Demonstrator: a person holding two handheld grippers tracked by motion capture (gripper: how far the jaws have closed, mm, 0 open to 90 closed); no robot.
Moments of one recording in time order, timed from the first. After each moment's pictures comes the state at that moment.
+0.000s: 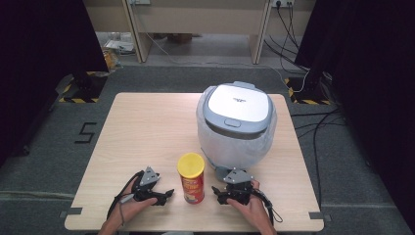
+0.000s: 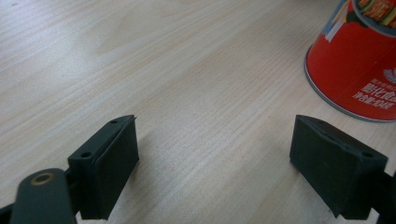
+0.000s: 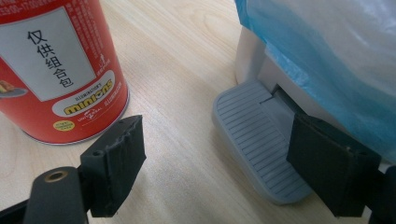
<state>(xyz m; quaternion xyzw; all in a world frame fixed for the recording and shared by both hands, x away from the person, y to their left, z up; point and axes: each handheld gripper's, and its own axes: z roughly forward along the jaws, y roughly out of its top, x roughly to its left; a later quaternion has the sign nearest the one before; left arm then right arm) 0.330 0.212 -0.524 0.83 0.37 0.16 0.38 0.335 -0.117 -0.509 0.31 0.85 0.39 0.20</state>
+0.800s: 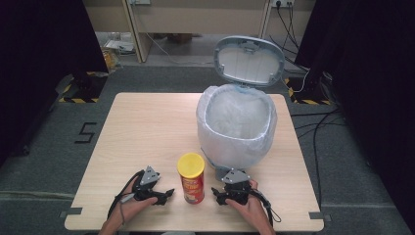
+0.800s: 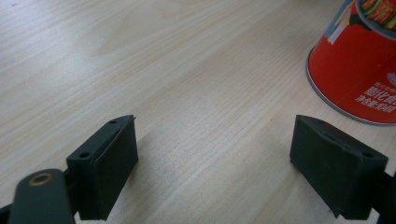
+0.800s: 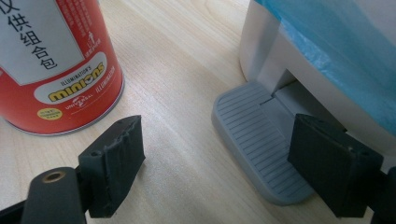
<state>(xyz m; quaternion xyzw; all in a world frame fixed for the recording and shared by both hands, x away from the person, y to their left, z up) 0.332 0.211 -0.524 0.83 0.37 0.16 0.38 0.337 -0.113 -0.516 0.31 0.85 0.37 0.19</state>
